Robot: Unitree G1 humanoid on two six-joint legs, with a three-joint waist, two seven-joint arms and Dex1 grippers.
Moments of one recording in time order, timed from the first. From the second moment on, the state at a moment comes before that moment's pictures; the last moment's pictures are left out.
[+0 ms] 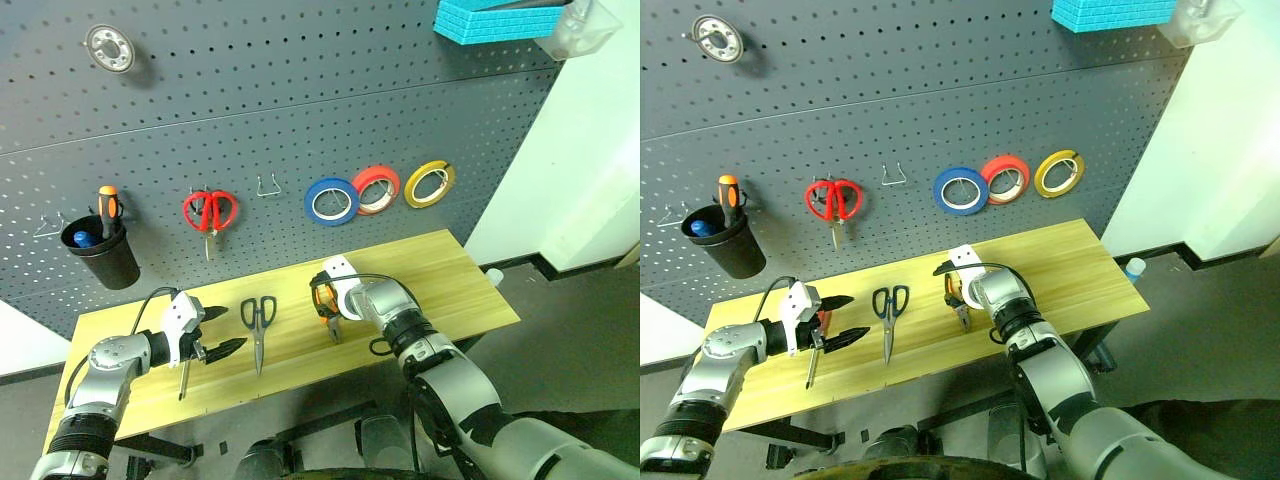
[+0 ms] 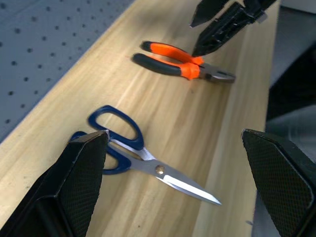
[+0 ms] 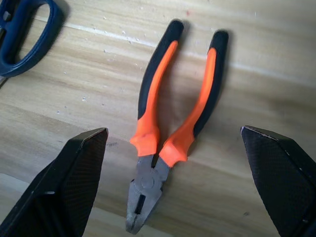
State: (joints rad) left arm -0.07 0.63 0.02 0.44 -0.26 -0.07 -1.12; right arm -0.77 0.08 0.15 0.88 -0.04 0.79 0.26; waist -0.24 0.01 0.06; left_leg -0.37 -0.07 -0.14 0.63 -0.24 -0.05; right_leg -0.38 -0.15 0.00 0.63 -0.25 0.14
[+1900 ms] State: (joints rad) left arm 0.27 0.67 0.09 -0.01 -0.33 0.10 -1.08; right arm -0.78 0.13 0.18 1.02 -0.09 0.64 0.26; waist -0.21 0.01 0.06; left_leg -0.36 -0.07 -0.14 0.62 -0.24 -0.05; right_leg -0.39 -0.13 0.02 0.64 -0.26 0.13
